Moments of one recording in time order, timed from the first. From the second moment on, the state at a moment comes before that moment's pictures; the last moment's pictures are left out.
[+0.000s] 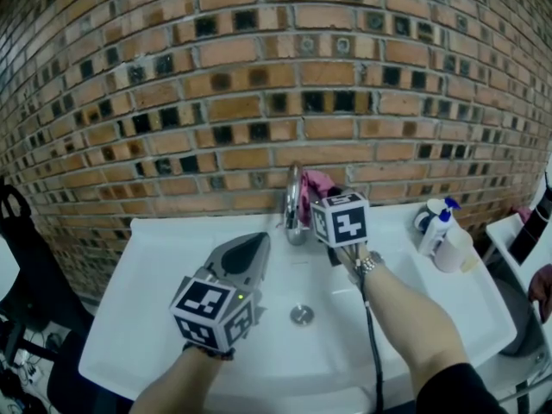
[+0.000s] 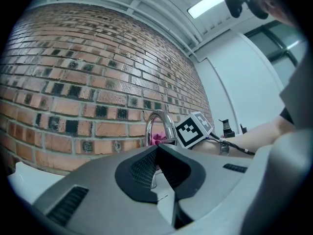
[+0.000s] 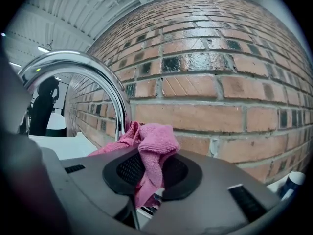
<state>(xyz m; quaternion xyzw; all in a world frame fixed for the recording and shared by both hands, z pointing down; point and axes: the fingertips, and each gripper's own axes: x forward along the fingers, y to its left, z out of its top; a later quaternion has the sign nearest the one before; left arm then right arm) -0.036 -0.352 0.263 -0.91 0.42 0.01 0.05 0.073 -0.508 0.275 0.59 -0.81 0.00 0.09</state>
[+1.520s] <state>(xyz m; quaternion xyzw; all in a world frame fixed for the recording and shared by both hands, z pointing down) -0.031 -0.350 0.270 -0.91 0.42 0.00 0.04 0.067 -0.466 0.327 0.58 -0.81 -0.01 0.12</state>
